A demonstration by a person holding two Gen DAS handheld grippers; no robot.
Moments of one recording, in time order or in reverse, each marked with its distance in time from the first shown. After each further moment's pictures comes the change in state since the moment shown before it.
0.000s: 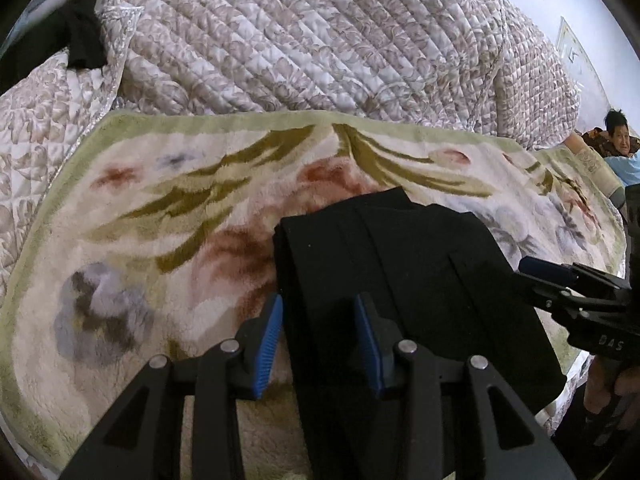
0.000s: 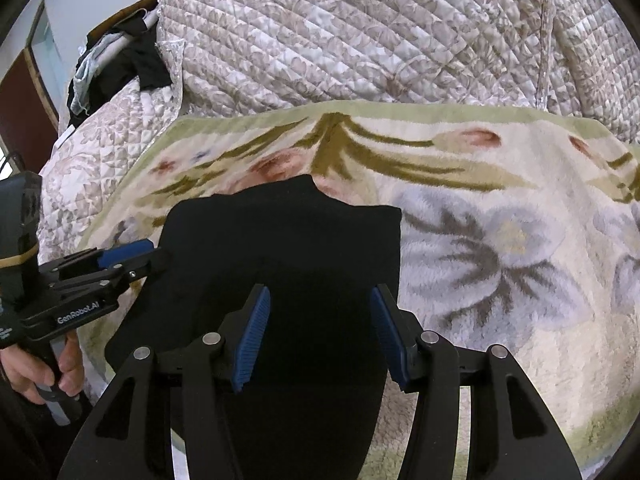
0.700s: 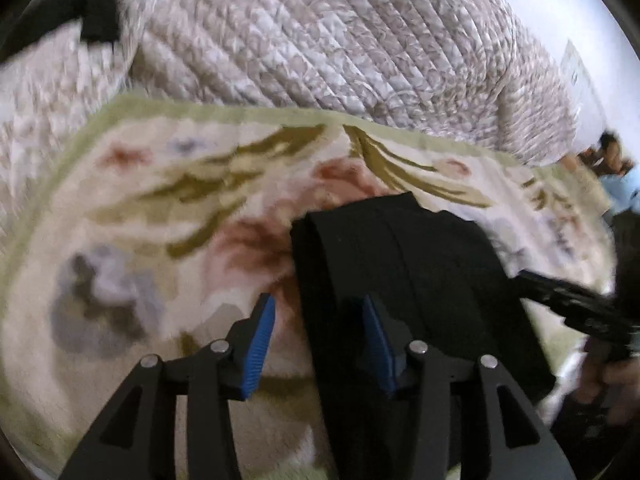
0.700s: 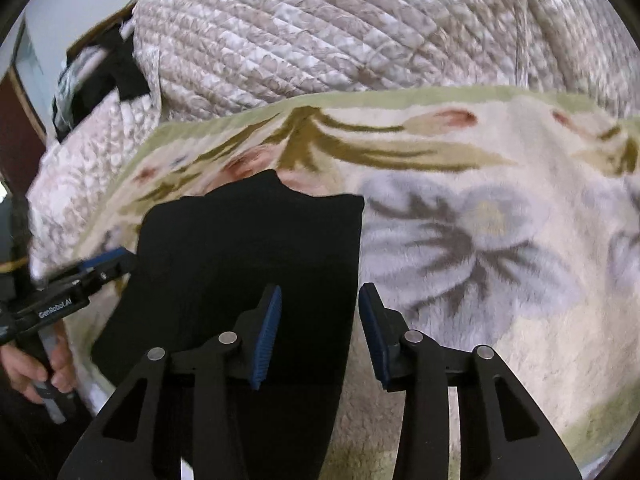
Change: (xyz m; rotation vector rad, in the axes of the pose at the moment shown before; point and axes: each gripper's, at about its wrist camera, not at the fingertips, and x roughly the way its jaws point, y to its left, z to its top) left arm -0.002 0.030 -0.007 -0.104 0.015 -0.104; right arm -0.002 -0.031 -0.006 0.089 0.016 0.017
